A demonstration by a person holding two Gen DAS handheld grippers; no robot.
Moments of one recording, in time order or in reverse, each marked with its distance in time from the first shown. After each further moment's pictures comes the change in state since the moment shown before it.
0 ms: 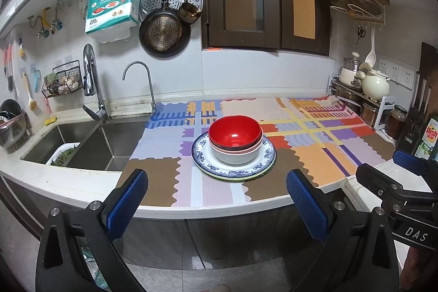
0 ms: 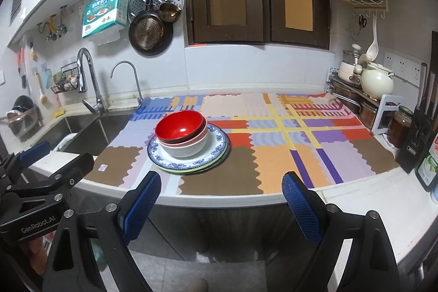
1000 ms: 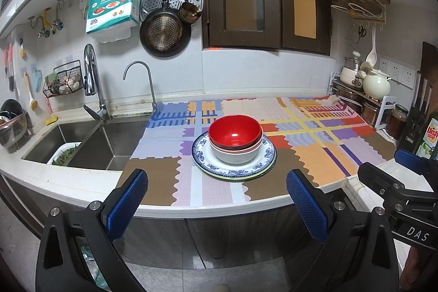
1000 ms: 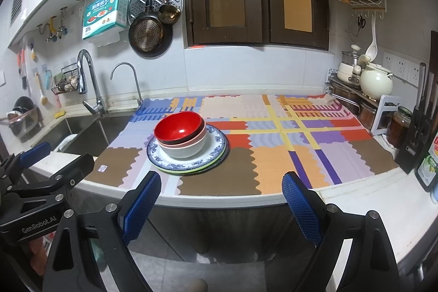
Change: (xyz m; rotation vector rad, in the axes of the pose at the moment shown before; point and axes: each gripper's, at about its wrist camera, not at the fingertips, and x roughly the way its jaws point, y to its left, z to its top) left arm 0.000 -0.001 -0.001 -0.001 0.003 0.003; right arm -0.004 -0.003 -0.001 -0.001 -0.009 -0.001
